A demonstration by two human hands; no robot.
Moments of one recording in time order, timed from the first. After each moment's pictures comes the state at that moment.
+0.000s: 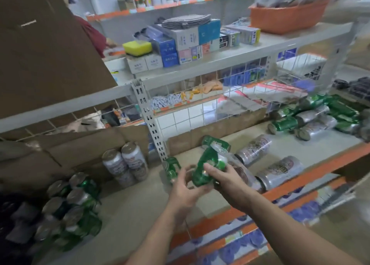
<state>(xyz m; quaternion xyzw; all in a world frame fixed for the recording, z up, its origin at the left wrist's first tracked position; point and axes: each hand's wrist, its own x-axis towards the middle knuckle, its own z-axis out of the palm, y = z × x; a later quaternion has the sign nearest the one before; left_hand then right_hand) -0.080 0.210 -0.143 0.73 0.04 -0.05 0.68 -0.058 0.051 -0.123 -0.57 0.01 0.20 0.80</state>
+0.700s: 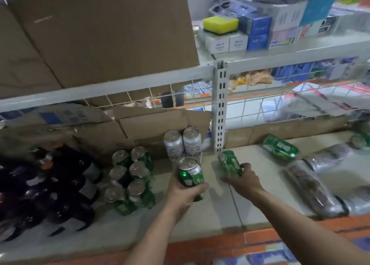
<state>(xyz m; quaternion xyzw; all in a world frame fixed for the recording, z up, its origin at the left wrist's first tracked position) -0.107 0.373 -0.152 0.68 0.21 0.05 0.70 0.004 0.180 -0.211 -0.90 0.08 0.17 0.40</state>
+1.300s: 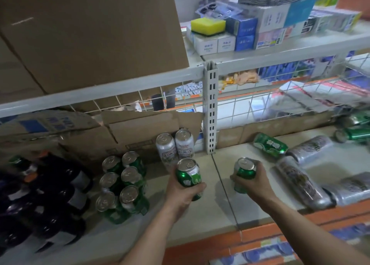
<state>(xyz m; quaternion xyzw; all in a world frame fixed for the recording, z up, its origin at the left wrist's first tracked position) -0.097 0.370 -0.151 0.69 0.17 0.01 0.70 -0.012 0.137 -0.210 -0.82 0.06 0.06 0.57</state>
